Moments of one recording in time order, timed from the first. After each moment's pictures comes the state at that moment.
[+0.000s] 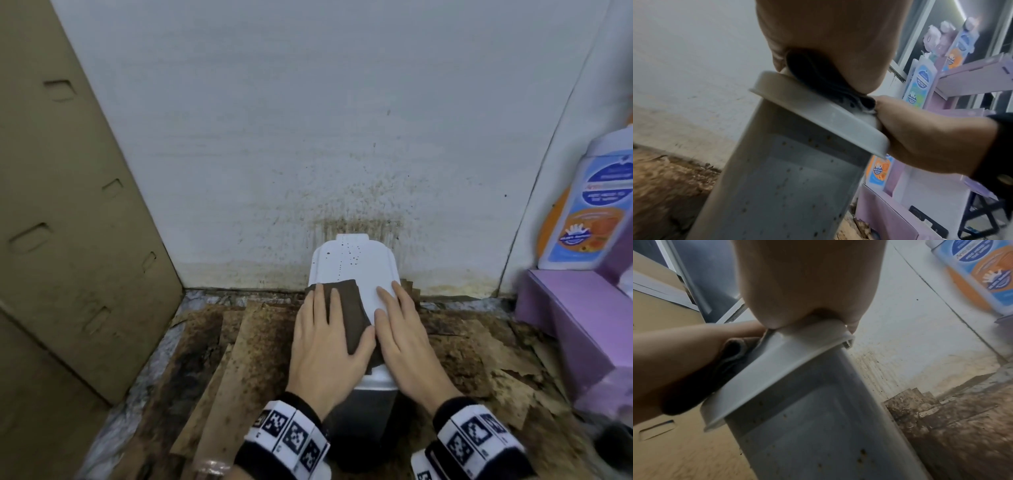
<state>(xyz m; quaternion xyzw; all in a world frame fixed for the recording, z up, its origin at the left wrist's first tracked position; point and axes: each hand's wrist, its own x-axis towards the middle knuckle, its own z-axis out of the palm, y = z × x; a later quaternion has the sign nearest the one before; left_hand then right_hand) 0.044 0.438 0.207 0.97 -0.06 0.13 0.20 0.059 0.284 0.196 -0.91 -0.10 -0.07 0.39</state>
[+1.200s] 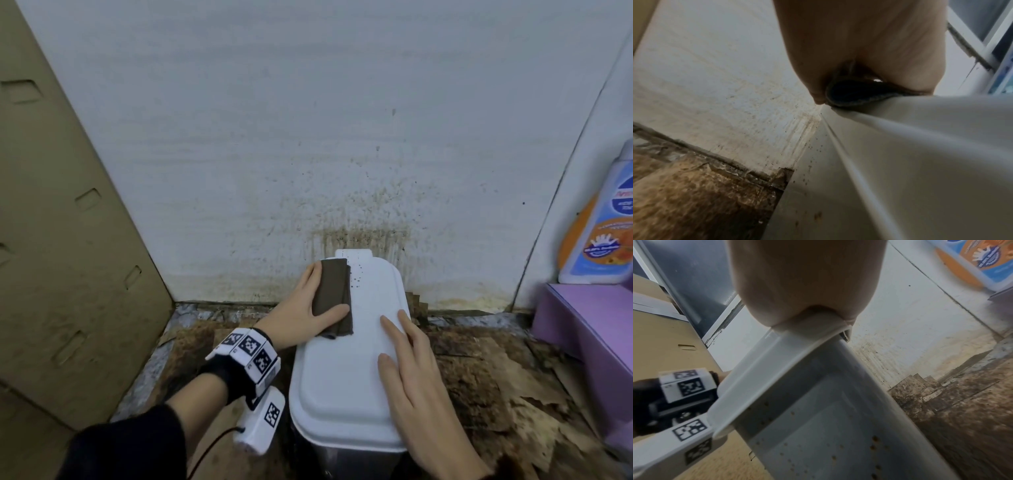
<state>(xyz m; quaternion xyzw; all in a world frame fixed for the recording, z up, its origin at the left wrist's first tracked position) 0.184 0.501 0.225 0.91 -0.15 -0.11 0.38 0.065 0.285 0.197 -0.90 -0.08 -0.04 0.44</state>
